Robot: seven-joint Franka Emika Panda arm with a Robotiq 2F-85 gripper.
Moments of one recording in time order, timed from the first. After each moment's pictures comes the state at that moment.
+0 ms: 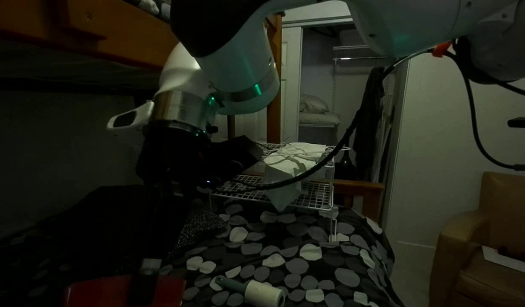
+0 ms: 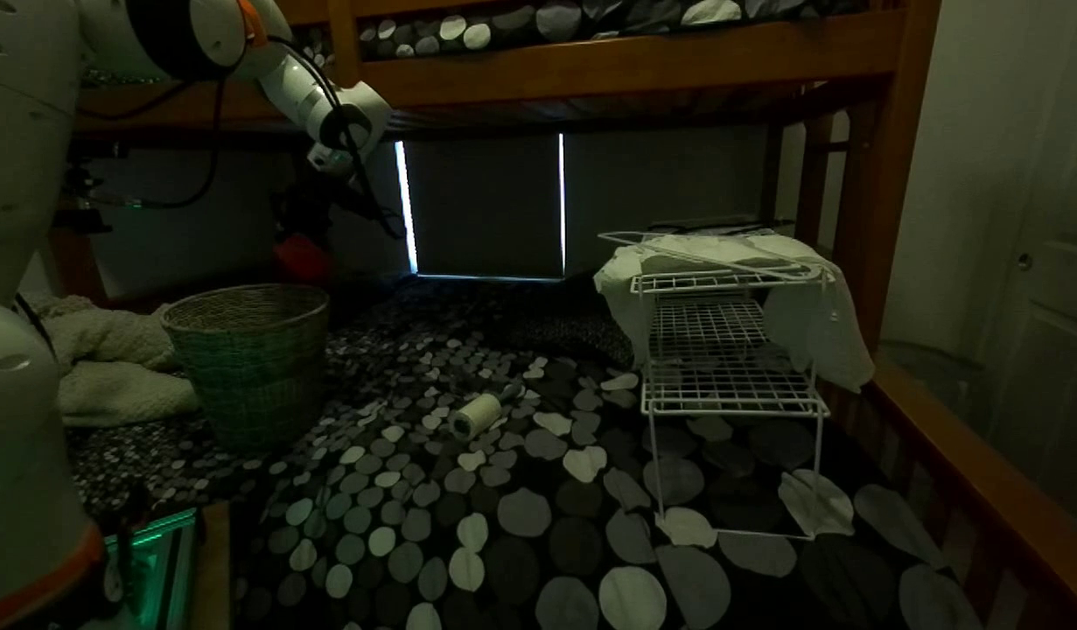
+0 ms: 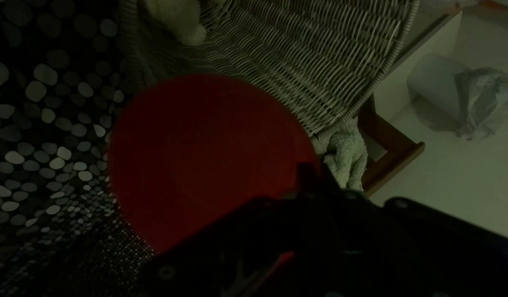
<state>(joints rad) 0.50 0.36 0.48 -1.58 0.53 1.80 -0.91</state>
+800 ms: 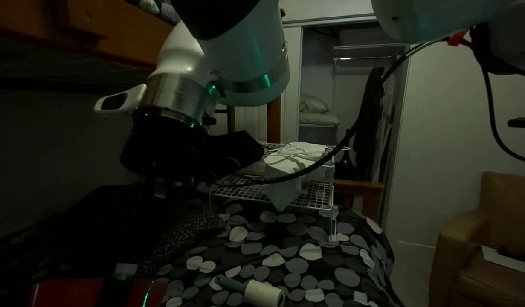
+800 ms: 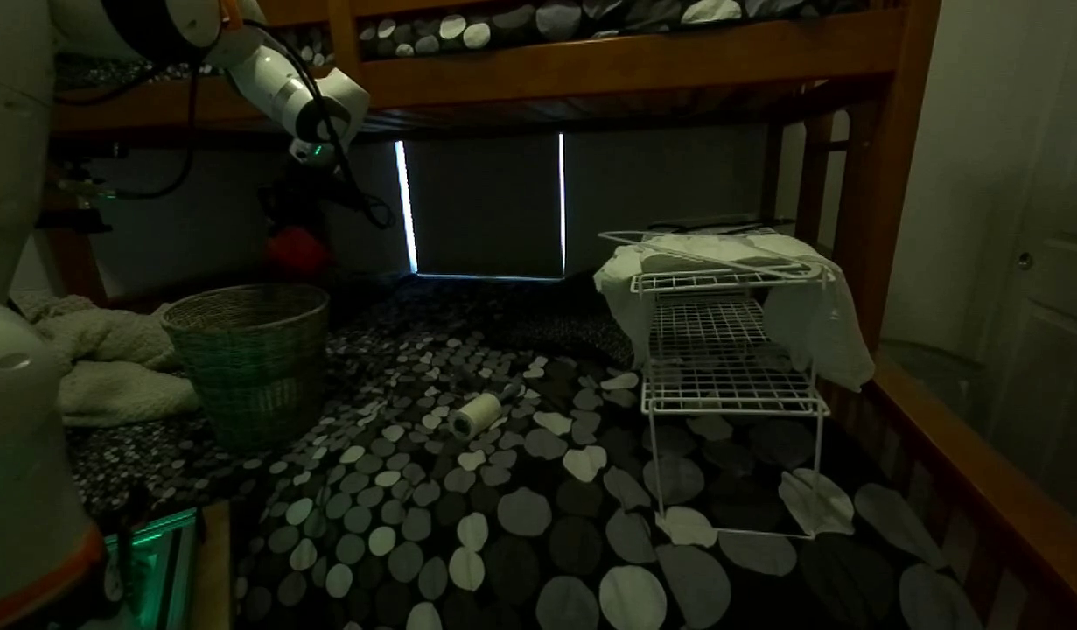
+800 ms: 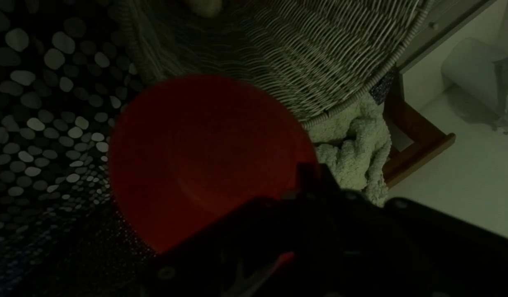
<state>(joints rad) 0.50 0.30 0.52 -1.64 0.53 1.94 -0.89</state>
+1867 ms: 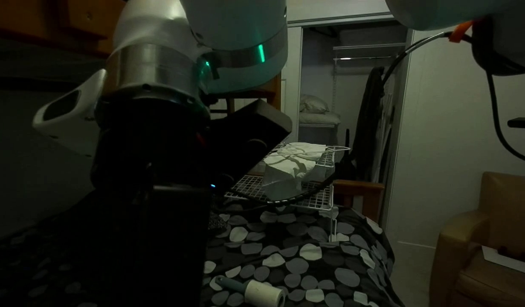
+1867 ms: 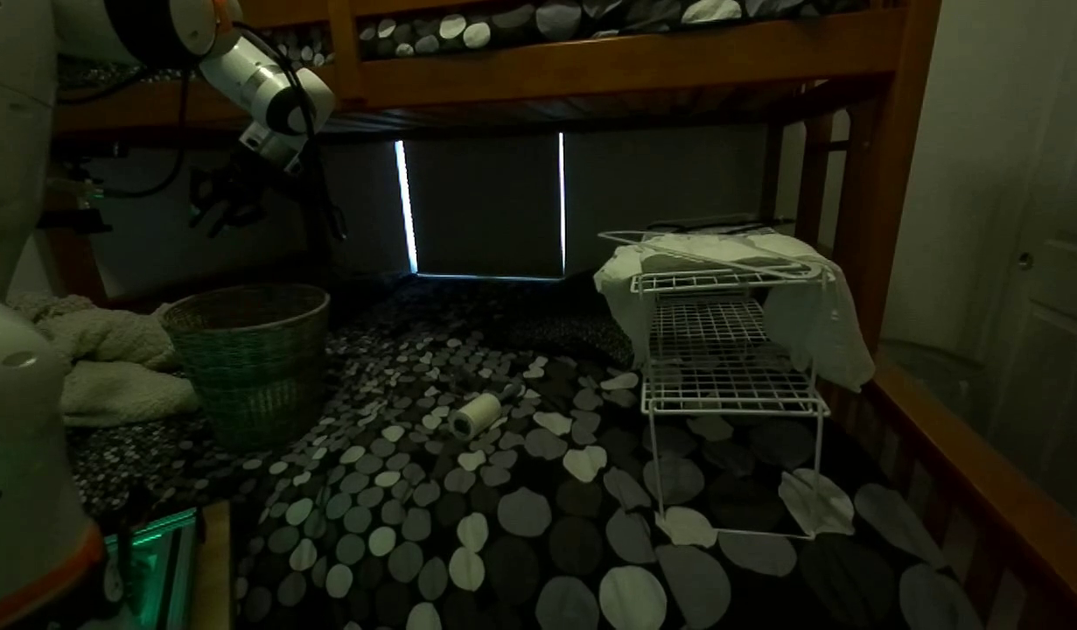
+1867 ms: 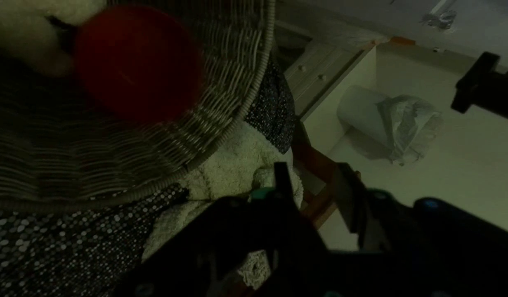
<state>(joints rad) 0.53 0.31 0.61 -1.60 0.53 1.66 -0.72</state>
